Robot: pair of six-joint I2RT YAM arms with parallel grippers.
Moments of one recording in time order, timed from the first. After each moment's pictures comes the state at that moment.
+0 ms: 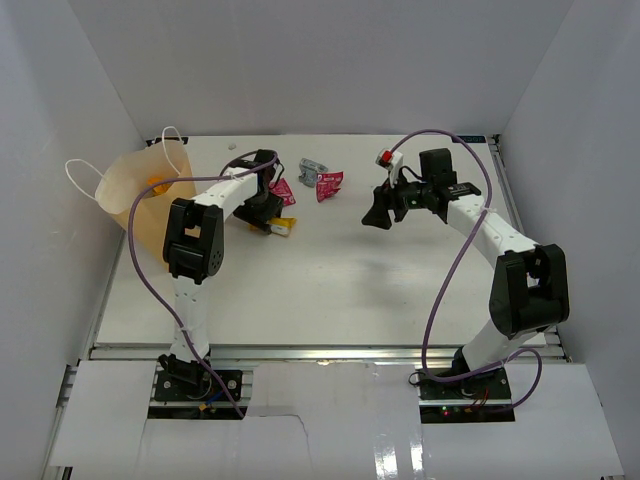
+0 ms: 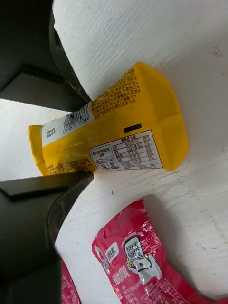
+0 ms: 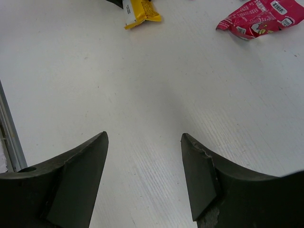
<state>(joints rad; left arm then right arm) -0.32 2.20 1.77 -0.92 -0.17 -1.38 0.27 1.62 1.22 -0.34 -0.82 -0.32</state>
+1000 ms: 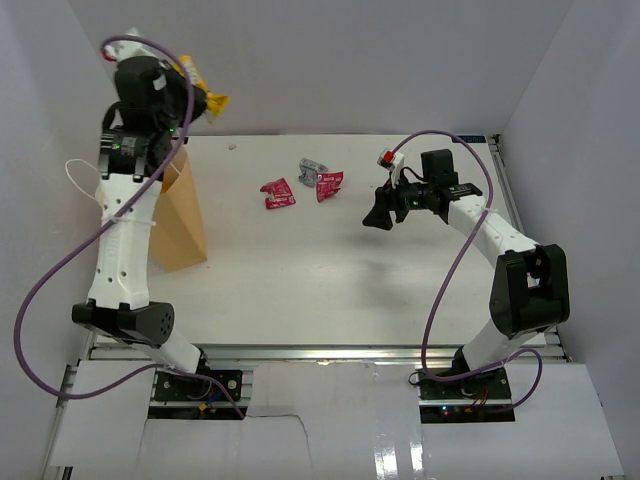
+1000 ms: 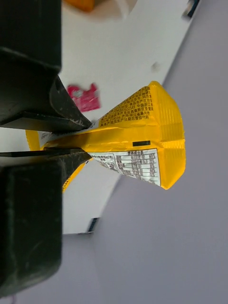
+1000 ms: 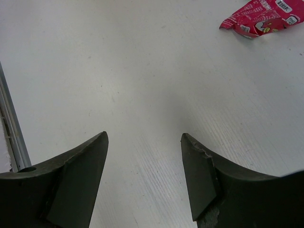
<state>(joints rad) -0.22 1.59 2.07 -0.76 -0.14 -0.63 0.26 1.62 1.22 -0.34 -0.84 -0.32</state>
